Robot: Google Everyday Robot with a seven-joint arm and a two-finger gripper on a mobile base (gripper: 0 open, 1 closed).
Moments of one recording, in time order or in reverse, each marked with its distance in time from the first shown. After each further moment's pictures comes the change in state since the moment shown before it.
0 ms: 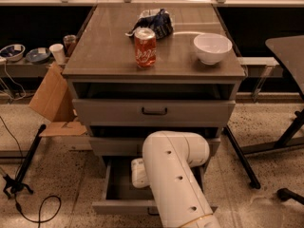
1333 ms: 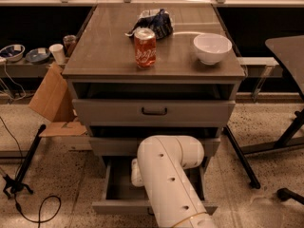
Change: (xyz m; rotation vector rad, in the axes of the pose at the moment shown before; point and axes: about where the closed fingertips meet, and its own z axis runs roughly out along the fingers) arm -0.002 0.001 0.025 -0.044 0.011 -0.002
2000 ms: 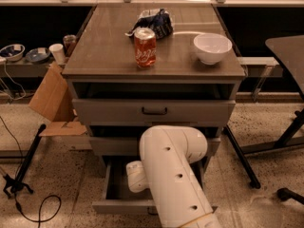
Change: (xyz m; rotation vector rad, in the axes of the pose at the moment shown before) arm 0.019 0.024 -0.054 -0.007 0.122 0.010
